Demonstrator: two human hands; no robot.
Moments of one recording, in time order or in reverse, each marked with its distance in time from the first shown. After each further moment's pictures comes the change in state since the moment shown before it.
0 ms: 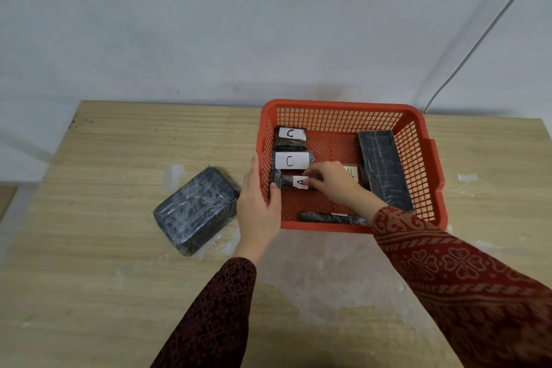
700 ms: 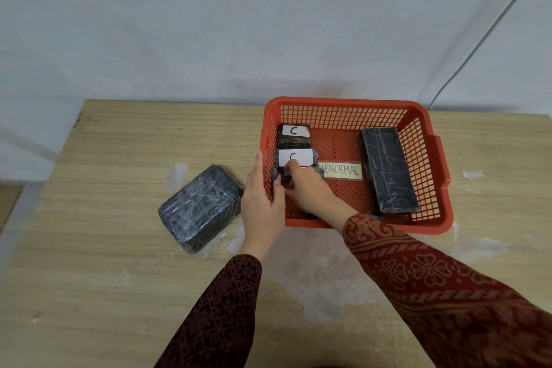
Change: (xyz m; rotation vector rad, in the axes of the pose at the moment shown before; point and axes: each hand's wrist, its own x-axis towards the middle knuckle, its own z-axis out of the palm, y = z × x) left_hand 0.000 -0.001 0.000 -0.024 0.005 -0.005; right_hand -0.003 -0.058 0.030 -0.017 0.005 0.043
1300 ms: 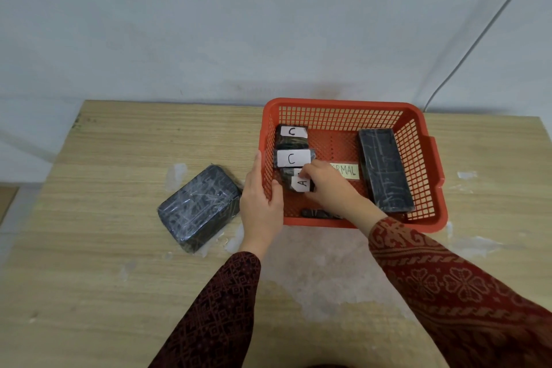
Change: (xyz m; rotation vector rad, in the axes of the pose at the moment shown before) left_hand 0.000 0.000 0.001 -0.066 0.010 -0.009; right_hand -0.016 0.034 -0.024 -0.154 0.023 -0.121
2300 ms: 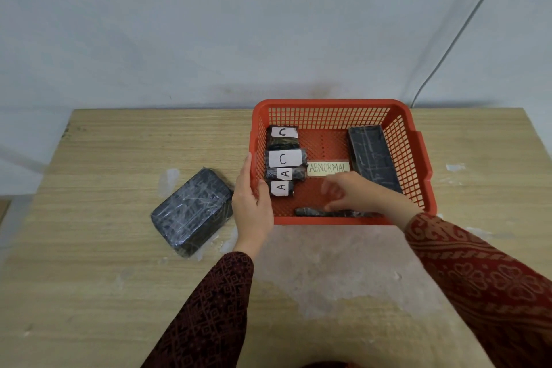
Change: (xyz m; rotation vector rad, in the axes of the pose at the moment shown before) left_hand 0.002 -0.009 0.005 -0.180 0.002 -0.025; right_hand -0.029 0.054 -0.027 0.092 -0.310 0.082
